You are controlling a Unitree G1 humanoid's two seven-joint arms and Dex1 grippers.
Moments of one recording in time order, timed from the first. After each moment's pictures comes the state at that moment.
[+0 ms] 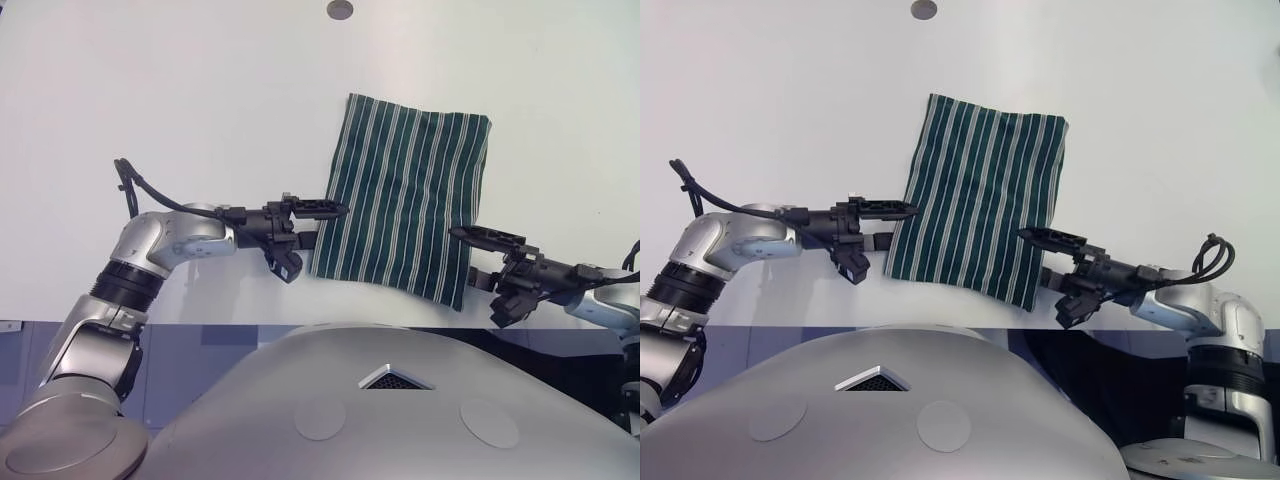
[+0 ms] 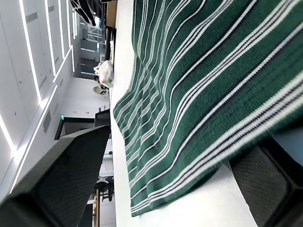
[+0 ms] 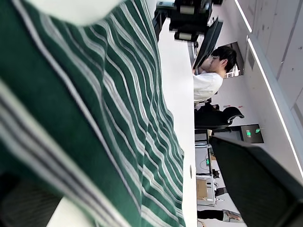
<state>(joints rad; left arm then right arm) -0.10 0.67 -0.46 0.13 0.75 -1.06 -0.34 0.37 -0.73 -0.17 0.17 -0.77 -1.44 0.29</state>
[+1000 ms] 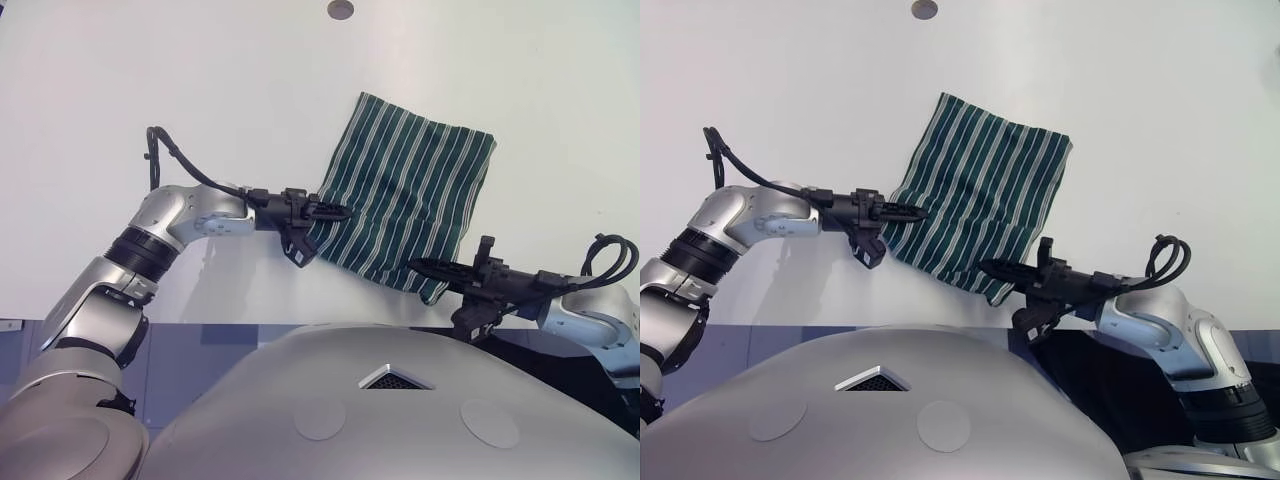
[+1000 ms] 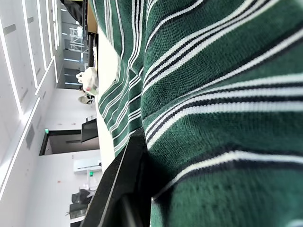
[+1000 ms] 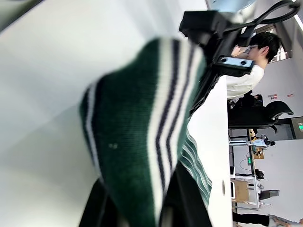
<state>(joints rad) -0.29 0.66 -0.64 0.23 0.72 -0.97 -0.38 0.54 -0.89 0.05 -0.31 -0.47 -0.88 0.56</state>
